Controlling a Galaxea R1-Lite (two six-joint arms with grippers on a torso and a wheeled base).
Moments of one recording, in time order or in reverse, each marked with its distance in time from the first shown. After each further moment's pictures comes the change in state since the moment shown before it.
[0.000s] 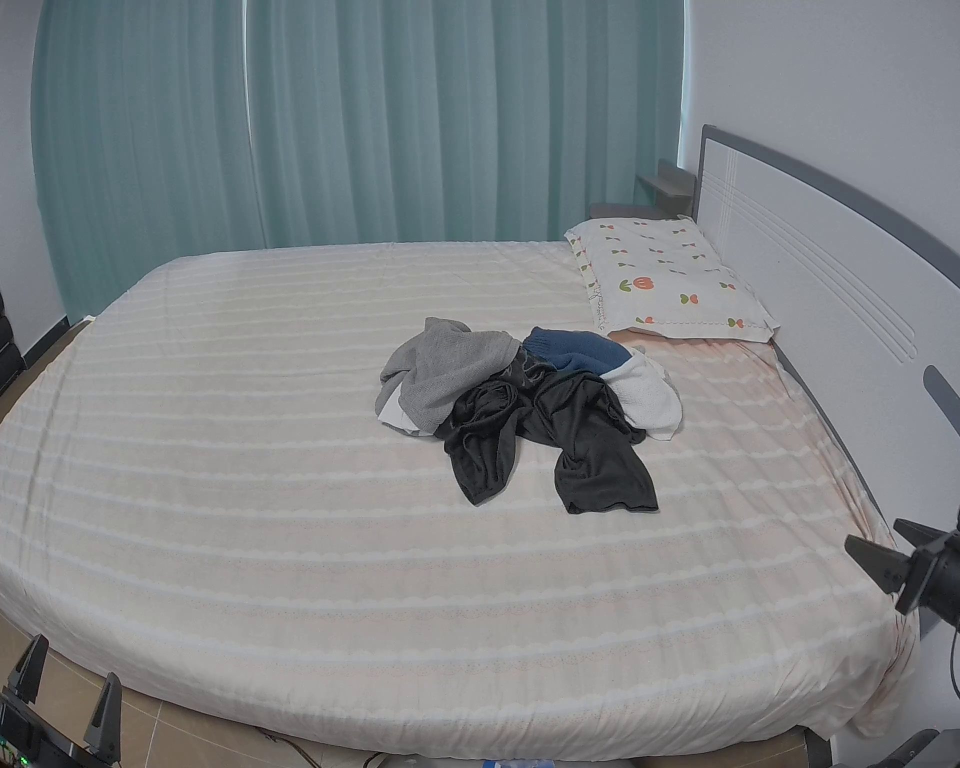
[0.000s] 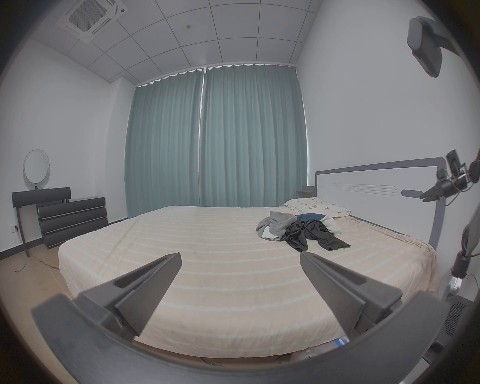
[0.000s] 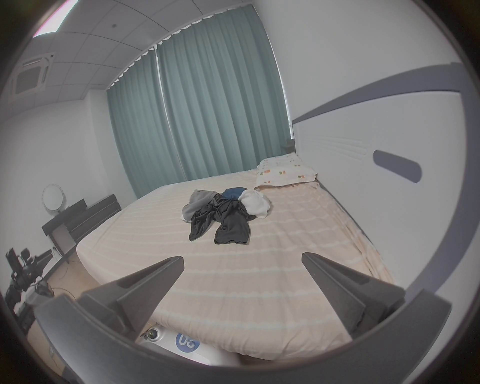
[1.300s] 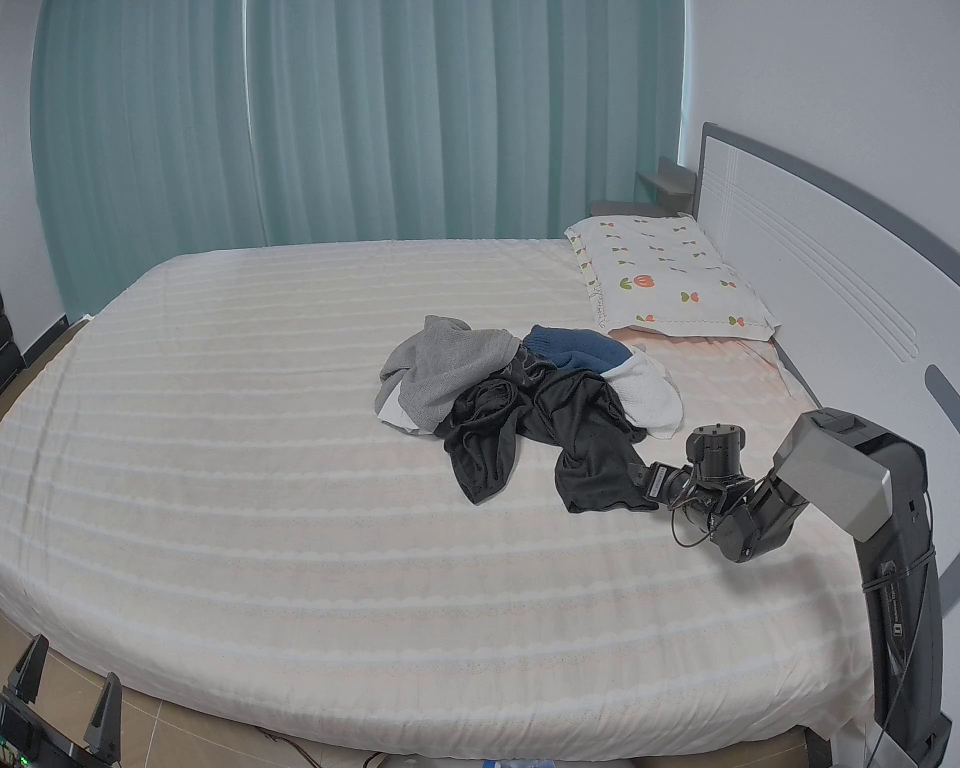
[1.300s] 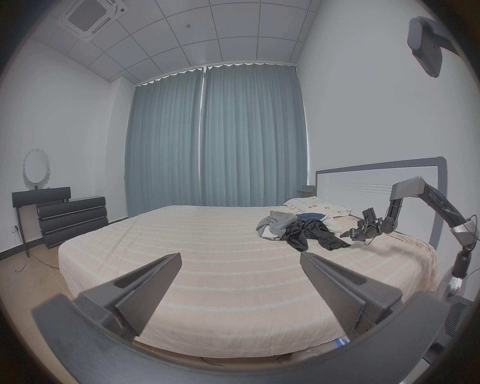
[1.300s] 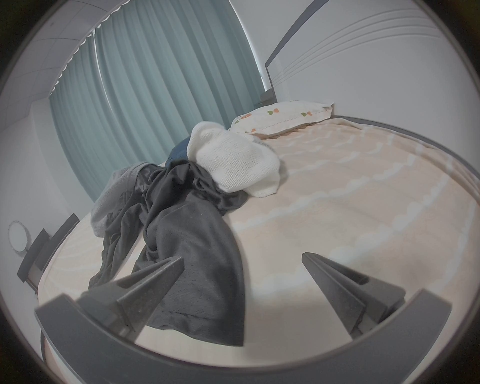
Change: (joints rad) left arm 0.000 0.000 0.000 0.000 0.000 0.000; right arm 0.179 1.672 -1.030 -0.513 -0.287 0.262
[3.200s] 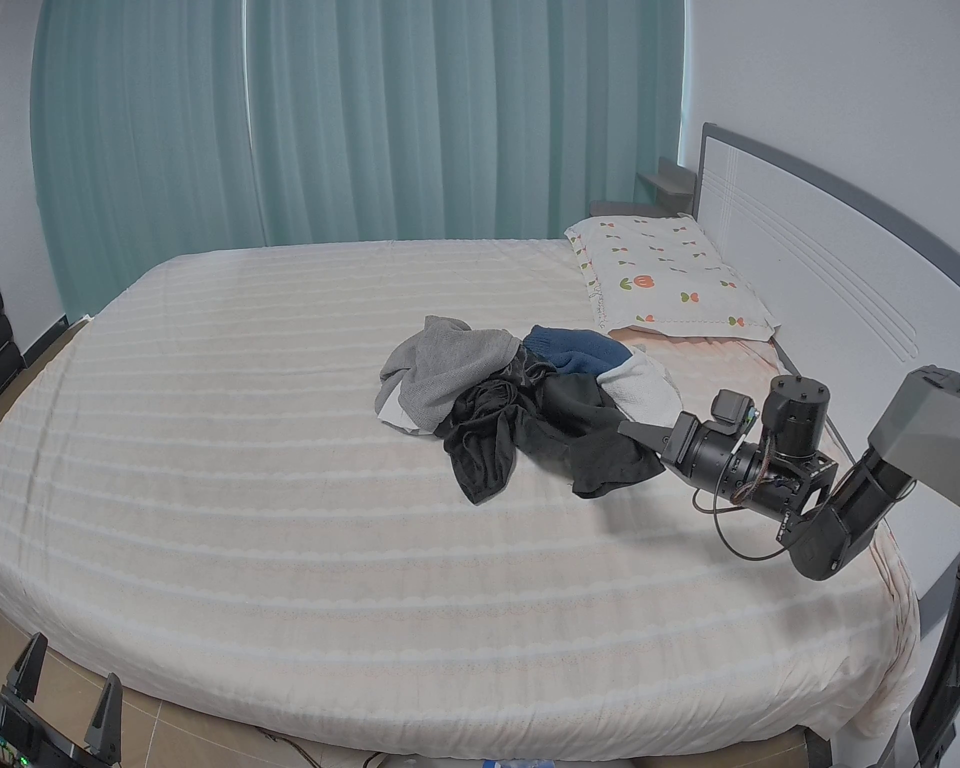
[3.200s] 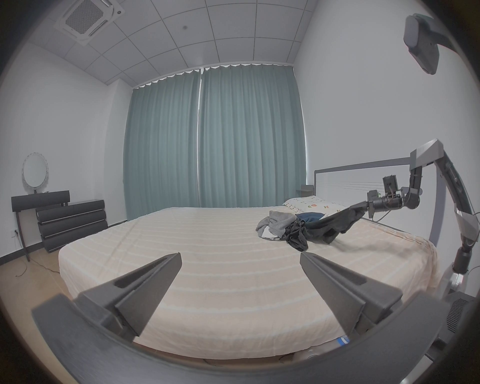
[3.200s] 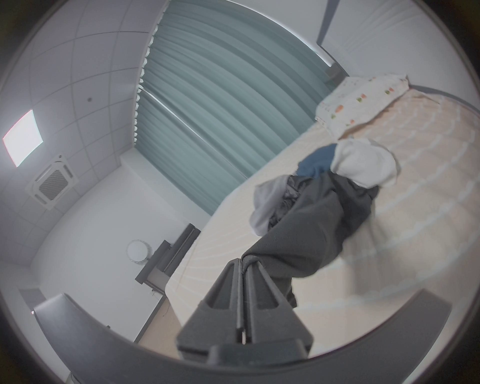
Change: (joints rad) left arm 0.000 0.000 0.000 -0.005 -0.006 0.020; right arm 0.093 -0.475 0.493 -0.343 0.538 0.310
